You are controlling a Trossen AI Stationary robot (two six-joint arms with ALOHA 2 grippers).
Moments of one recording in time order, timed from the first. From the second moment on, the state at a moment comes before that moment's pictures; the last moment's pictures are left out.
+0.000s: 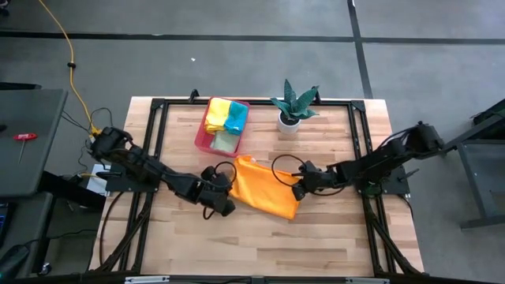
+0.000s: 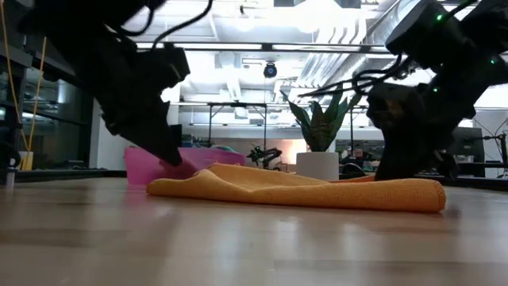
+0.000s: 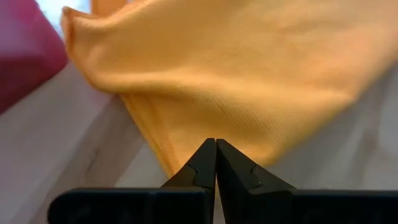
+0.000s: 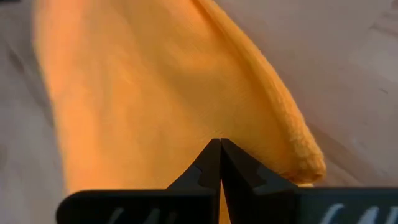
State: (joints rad) left arm -0.27 1.64 0.78 -0.21 -0.54 -0.79; right arm 0.23 1.43 0.43 0.10 0.20 1.13
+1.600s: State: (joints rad) left arm -0.14 1.80 0.84 0.26 -0.29 -0.73; right arm 0.24 1.15 0.44 -0.42 0.15 1.18
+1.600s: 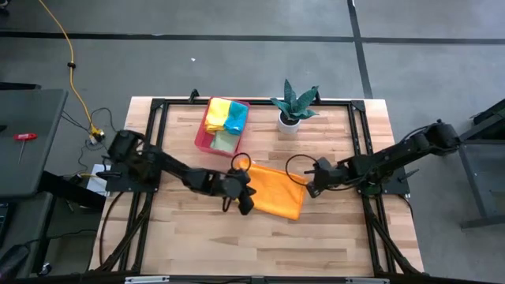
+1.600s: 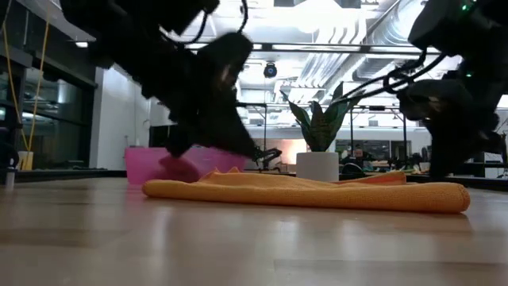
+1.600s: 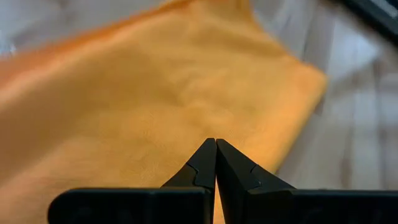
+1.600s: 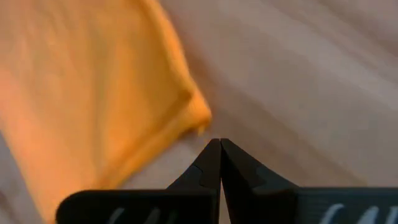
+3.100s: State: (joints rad) left arm -0.31 1.95 0.89 0.24 -0.24 -0.98; right arm 0.29 1.46 0.45 -0.01 -0.02 1.21
